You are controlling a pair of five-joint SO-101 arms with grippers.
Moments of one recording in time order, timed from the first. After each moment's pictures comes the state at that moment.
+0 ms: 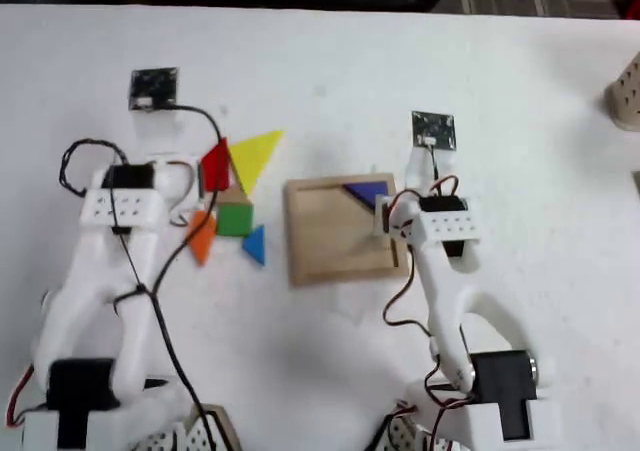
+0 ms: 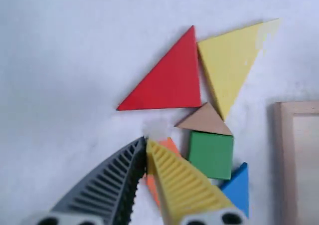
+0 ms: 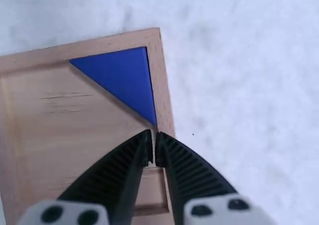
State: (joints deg) left arm -7.3 -12.8 33.7 51.6 9.1; right arm -7.9 -9.2 42.9 41.1 -5.8
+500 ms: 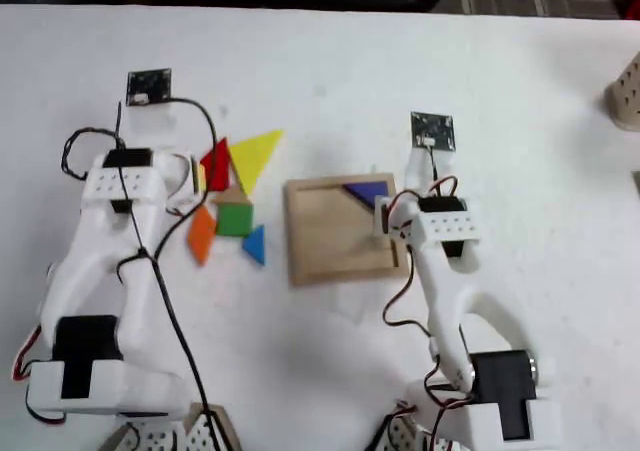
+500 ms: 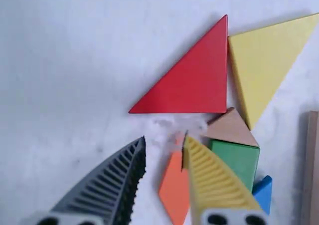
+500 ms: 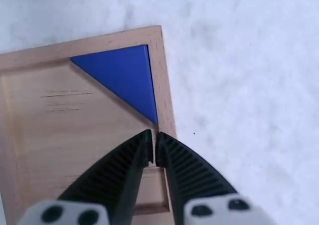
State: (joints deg) left arm -9.9 -1.0 26.7 52.5 8.9; right arm -8.0 -9.2 43.1 41.1 -5.8
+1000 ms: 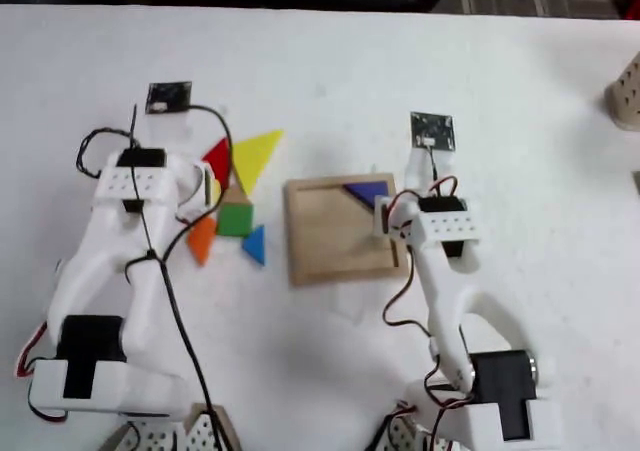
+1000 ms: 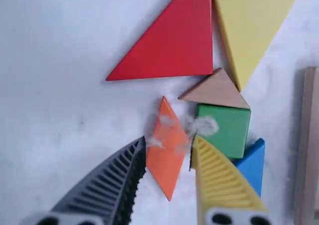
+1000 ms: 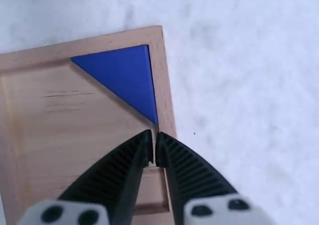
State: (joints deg) left arm -6.9 -1.0 26.7 59.1 8.8; right arm -7.9 -9.2 43.1 41.1 -5.8
